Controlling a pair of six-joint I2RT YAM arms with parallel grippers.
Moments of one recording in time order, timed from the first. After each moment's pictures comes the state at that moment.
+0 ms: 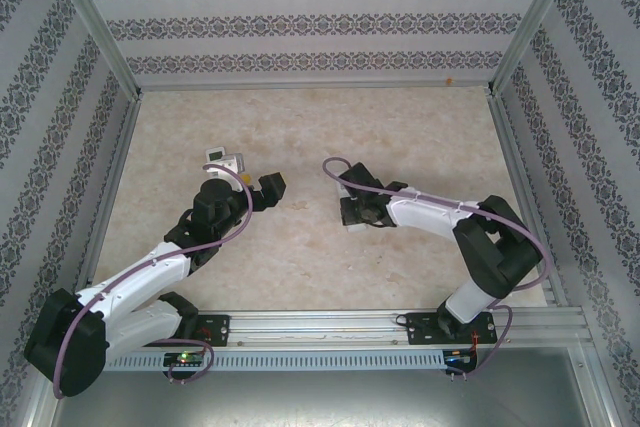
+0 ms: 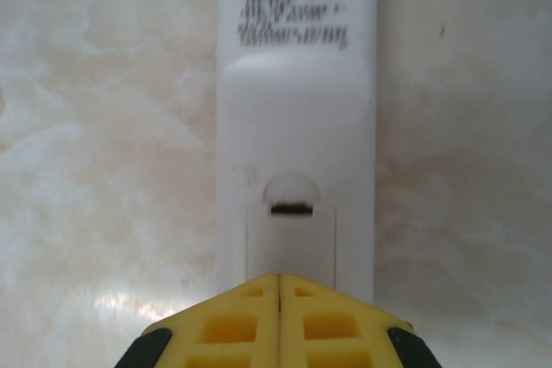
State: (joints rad) left arm -0.51 1.02 0.48 0.24 -0.07 -0.61; right arm 0.67 1.61 0.88 -0.40 0.09 0.50
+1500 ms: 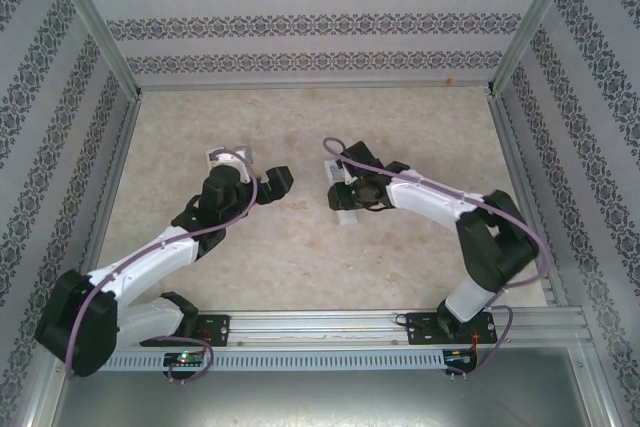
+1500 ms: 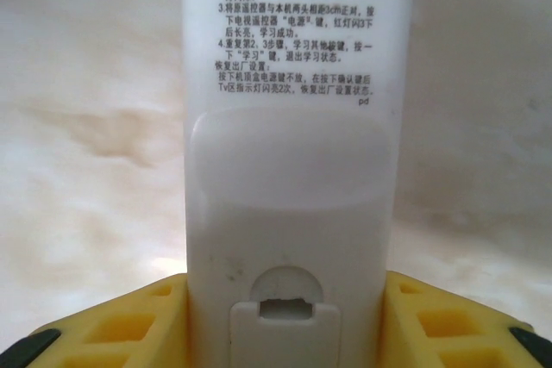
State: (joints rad) left arm -0.49 1.17 0.60 0.17 0.08 -0.73; right arm 0.61 1.62 1.05 -0.47 -0.15 0.45
